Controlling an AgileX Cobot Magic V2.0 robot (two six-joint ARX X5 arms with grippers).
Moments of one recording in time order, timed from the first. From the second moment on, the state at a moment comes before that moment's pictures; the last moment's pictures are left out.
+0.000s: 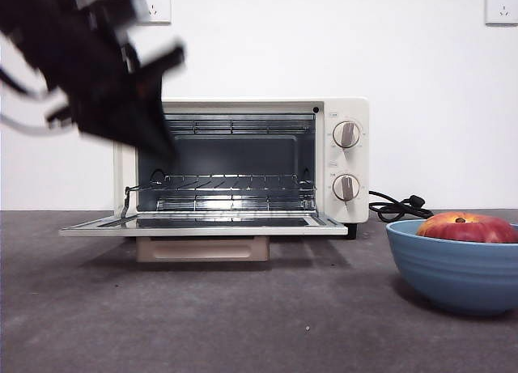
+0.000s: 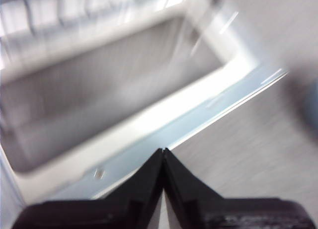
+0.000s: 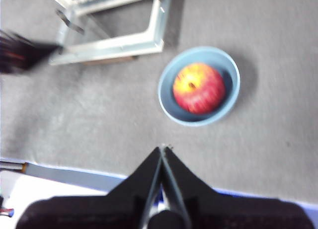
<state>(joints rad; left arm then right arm) -0.51 1.32 0.84 -0.19 0.14 -0.11 0.48 0.50 0.95 -1.19 -0.09 0.51</state>
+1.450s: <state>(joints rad) -0.52 0.74 1.08 -0.95 0.13 0.03 0.30 1.13 0.73 -0.82 -0.01 0.71</state>
